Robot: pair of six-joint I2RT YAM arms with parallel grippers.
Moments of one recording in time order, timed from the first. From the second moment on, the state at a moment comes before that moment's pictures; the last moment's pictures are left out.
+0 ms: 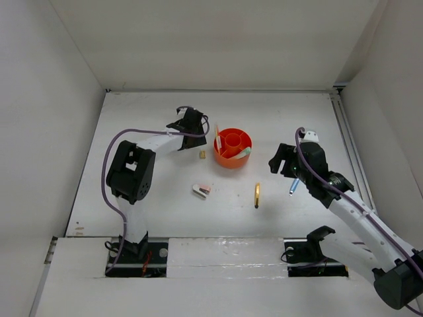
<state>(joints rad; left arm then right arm) -0.47 1.91 1.31 -0.35 -0.28 -0.61 0.45 0.89 0.74 -0.44 0.19 0.52</state>
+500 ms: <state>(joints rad) -0.50 1.94 1.33 -0.37 -0.20 -0.58 0.45 0.88 0.74 -0.43 0.17 0.46</state>
